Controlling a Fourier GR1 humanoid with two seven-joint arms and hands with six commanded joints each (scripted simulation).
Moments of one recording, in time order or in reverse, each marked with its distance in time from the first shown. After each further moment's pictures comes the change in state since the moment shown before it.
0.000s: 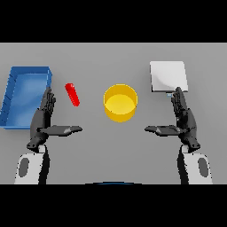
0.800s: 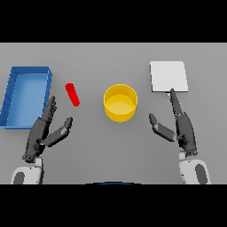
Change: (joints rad) left arm 0.150 0.081 -0.124 -0.209 -0.133 -0.040 0.075; right arm 0.072 -0.064 0.130 -0.113 0.252 -0.052 -0.093
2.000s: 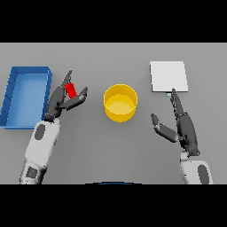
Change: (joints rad) left arm -0.559 -0.022 0.125 0.714 -0.053 0.056 -0.121; right arm 0.006 0.002 -0.018 -0.009 -0.062 0.039 -0.010
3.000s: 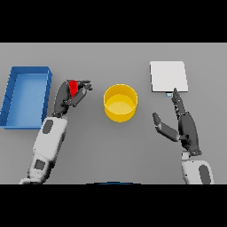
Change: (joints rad) left arm -0.098 -0.061 0.070 0.169 0.035 0.066 -0.192; right arm 0.001 -0.001 -0.010 -0.009 -0.015 0.001 0.018
